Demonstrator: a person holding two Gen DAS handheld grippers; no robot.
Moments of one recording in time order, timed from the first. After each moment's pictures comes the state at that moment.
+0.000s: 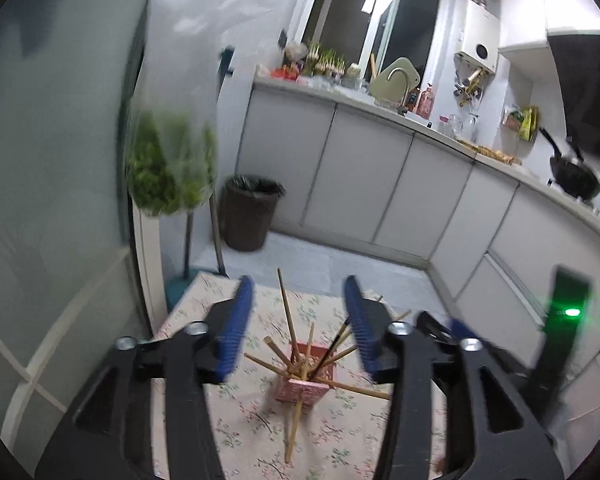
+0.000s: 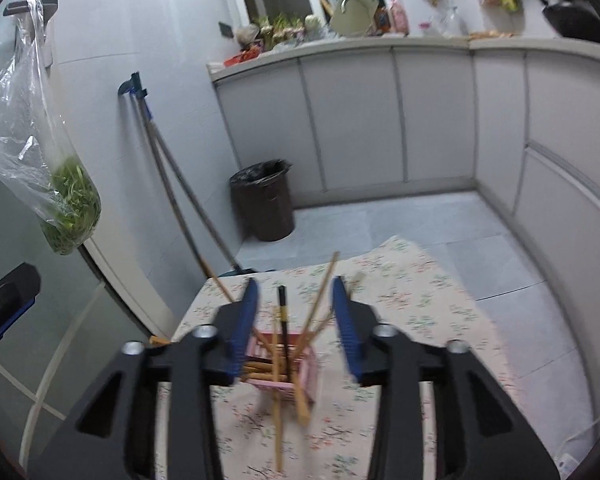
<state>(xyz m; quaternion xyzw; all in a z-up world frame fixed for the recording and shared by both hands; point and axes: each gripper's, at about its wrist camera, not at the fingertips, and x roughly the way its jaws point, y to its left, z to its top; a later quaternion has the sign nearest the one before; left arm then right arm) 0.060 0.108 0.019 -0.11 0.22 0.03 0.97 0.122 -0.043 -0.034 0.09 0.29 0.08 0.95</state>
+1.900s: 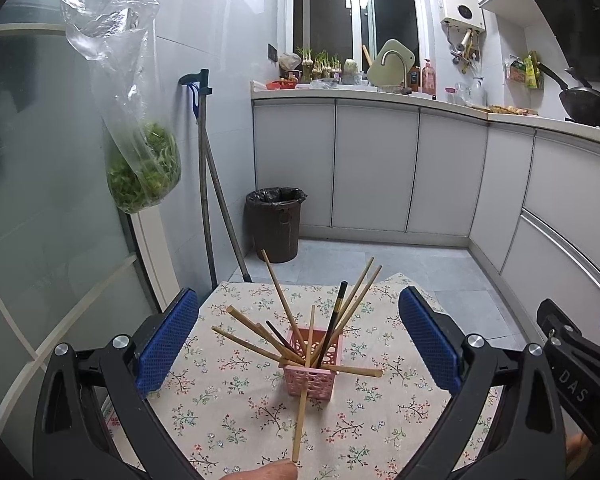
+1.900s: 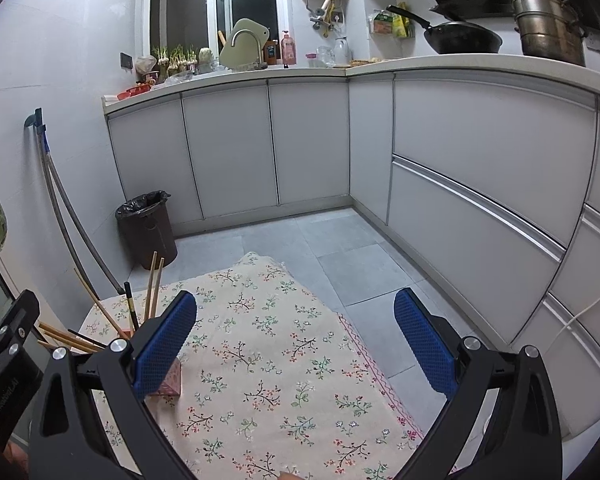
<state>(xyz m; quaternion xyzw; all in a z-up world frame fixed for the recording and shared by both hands) 0.064 0.021 -0.026 -0.01 0.21 0.09 0.97 0.065 -0.135 -0.040 0.07 0.26 -0.11 0.96</state>
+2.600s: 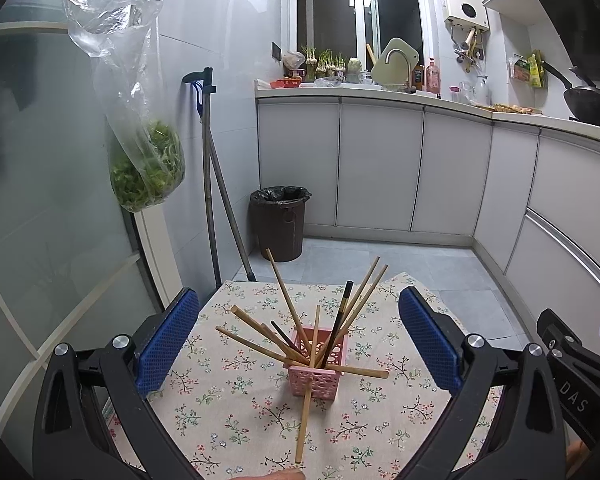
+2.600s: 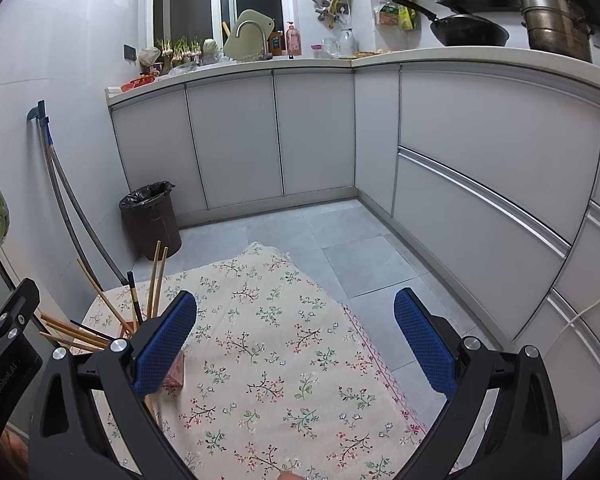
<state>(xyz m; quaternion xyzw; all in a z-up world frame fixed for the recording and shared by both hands) 0.065 0.022 -0.028 -0.01 0.21 0.10 0.97 0.068 -0.135 -0.042 0.07 0.27 -0.10 0.95</state>
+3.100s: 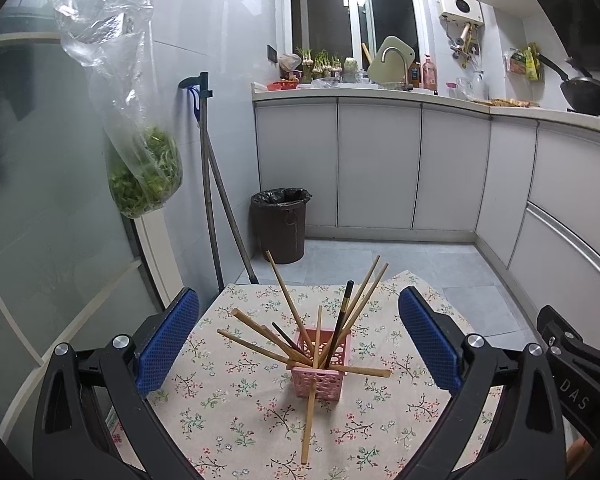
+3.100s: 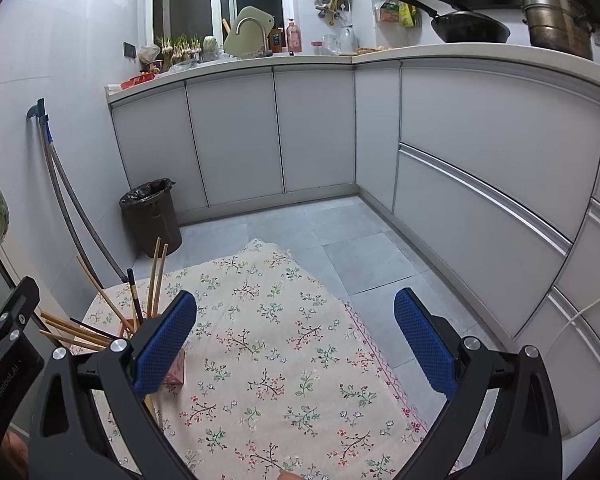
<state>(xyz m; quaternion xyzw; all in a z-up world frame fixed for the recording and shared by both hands) 0.065 0.019 -0.029 0.01 0.21 0.10 0.97 0.070 -0.134 -0.043 0.07 0.28 -0.10 0.95</state>
